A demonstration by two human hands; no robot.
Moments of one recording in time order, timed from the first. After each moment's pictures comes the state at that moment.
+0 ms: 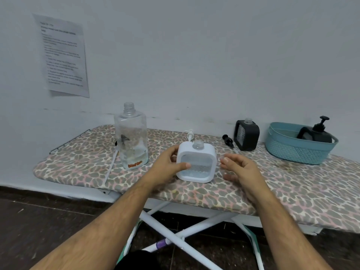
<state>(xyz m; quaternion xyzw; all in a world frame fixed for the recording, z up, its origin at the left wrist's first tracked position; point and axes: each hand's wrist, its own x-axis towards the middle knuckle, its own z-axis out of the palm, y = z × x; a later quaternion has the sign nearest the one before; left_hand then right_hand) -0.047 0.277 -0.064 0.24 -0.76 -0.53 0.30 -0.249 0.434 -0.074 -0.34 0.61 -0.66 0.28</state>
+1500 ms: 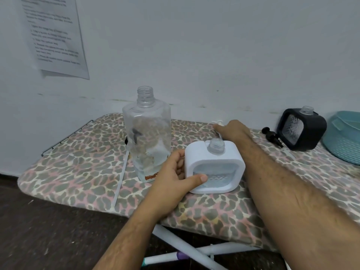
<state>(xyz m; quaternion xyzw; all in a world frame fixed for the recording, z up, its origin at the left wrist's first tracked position) -0.005 0.238 -0.076 0.25 -0.69 -0.60 0.32 -0.270 0.188 -0.057 -0.30 0.89 -0.32 0.10</state>
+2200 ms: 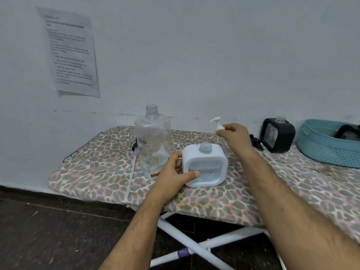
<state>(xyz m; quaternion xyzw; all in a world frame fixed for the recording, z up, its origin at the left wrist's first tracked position) -0.005 0.237 -0.077 0.26 -0.69 -0.59 0.33 -0.232 0.272 -0.026 -0.35 0.70 -0.61 0.15</state>
